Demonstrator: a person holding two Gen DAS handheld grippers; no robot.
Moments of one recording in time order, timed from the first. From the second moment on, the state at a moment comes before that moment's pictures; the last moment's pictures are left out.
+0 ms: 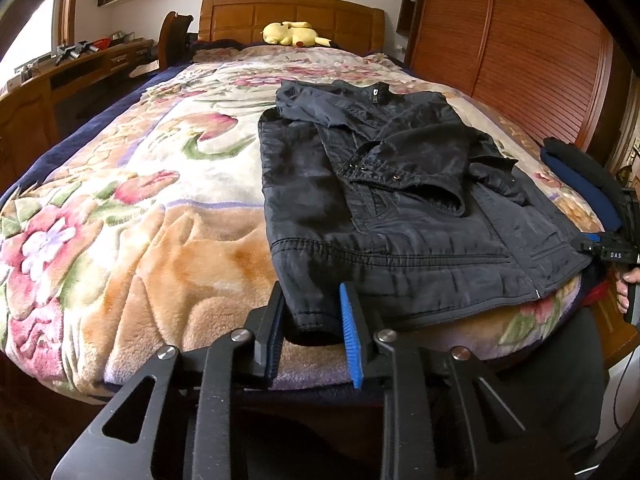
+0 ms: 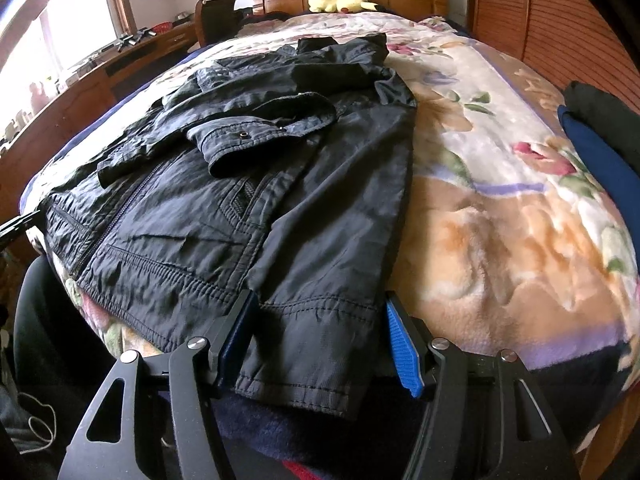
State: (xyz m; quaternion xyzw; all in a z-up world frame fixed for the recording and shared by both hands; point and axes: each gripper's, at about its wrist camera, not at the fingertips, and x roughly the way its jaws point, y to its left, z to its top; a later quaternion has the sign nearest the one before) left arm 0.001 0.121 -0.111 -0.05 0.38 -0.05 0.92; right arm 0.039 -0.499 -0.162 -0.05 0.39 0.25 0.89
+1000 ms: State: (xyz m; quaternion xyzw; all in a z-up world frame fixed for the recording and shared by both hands) left arm -0.034 0.106 0.021 -0.02 0.22 -0.08 0.97; right arm -0.032 -0.540 -0.048 0.00 0.22 0.28 0.93
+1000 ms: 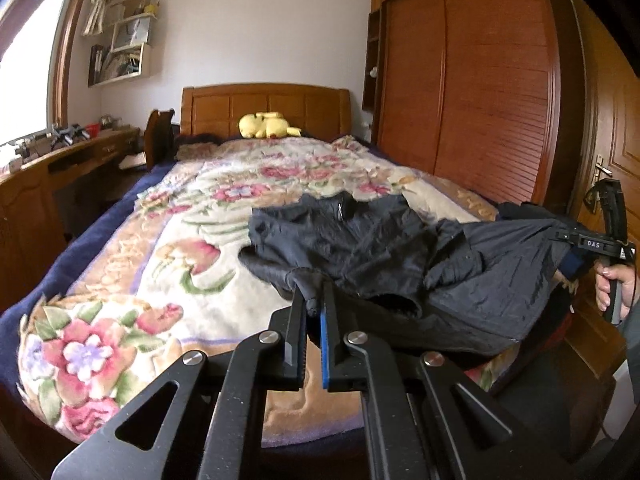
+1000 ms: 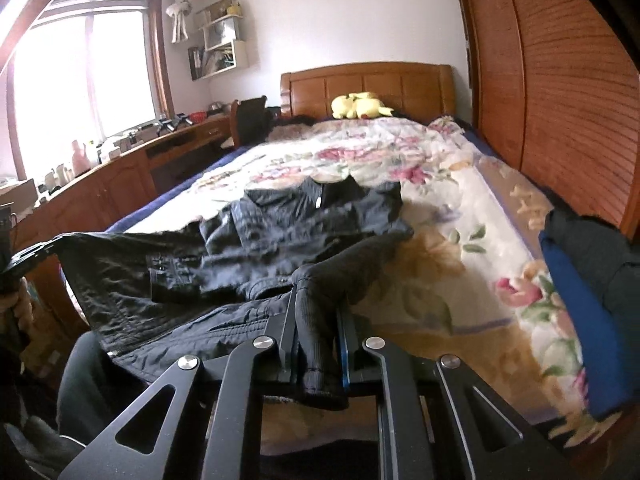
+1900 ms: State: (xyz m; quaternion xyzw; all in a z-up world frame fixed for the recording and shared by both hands) left arm -0.112 0.116 0.097 0.00 0.11 -0.08 0.99; right arm -0.122 -0.588 -0.002 -0.03 0.12 0.30 0.94
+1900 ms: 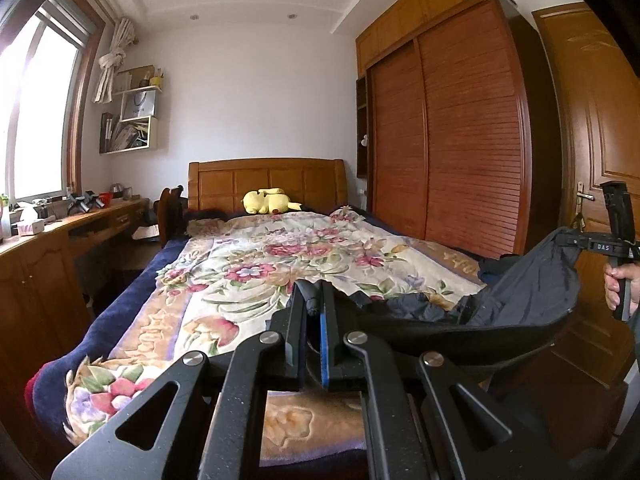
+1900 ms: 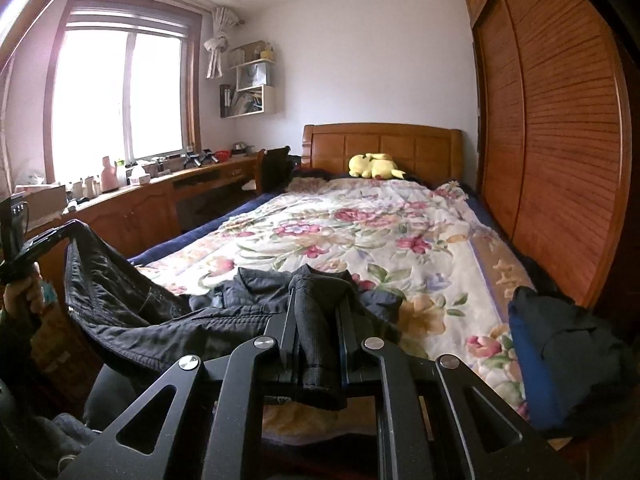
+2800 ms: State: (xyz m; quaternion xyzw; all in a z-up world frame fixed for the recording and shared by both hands) left arm 0.106 0.128 0.016 0.03 0.23 -0.02 0.97; right arm 0.177 -0.450 -0.095 -0.04 0.23 0.26 0.94
